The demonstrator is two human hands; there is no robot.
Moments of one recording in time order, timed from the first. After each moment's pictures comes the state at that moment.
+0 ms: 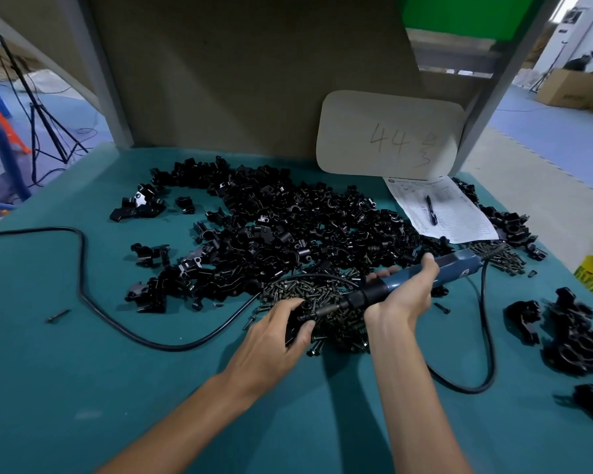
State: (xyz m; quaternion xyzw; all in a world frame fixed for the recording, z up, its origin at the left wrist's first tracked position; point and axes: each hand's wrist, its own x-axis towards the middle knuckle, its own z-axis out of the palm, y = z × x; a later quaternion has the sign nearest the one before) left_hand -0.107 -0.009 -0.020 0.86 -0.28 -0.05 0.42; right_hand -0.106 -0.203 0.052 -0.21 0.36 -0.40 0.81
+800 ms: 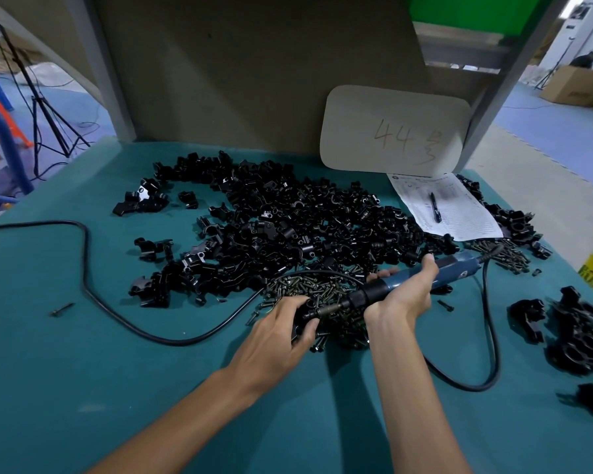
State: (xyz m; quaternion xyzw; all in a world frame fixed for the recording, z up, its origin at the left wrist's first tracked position) left_hand -0.107 -0.009 -0.018 0.86 -0.32 0.00 0.40; right_hand -0.105 -0.200 0.049 -0.21 0.39 -0.39 0.81
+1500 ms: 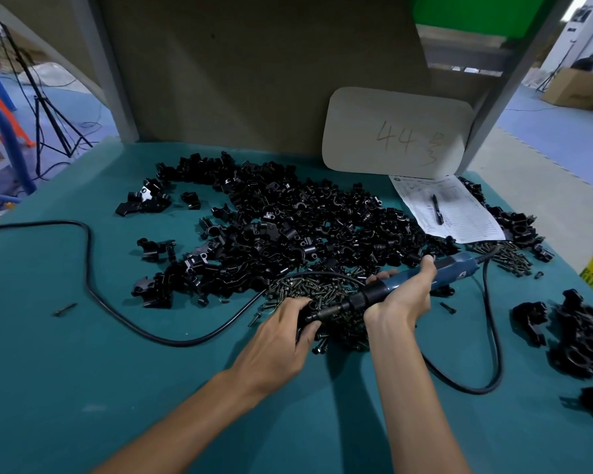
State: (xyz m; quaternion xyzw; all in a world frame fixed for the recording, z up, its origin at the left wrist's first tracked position) left_hand -0.110 -0.009 -0.013 0.85 -0.34 0.00 0.41; right_hand -0.103 -0.197 0.046 -0.22 0.40 -0.40 0.80
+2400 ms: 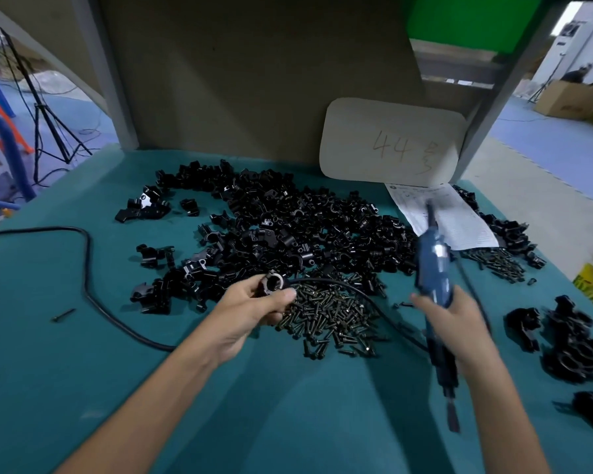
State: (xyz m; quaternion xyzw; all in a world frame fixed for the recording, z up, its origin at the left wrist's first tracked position) left_hand -0.065 0.013 0.033 0.61 -0.05 -0.29 0.73; right_hand -0.187 -0.271 0.063 -0.81 0.36 -0.12 0.46
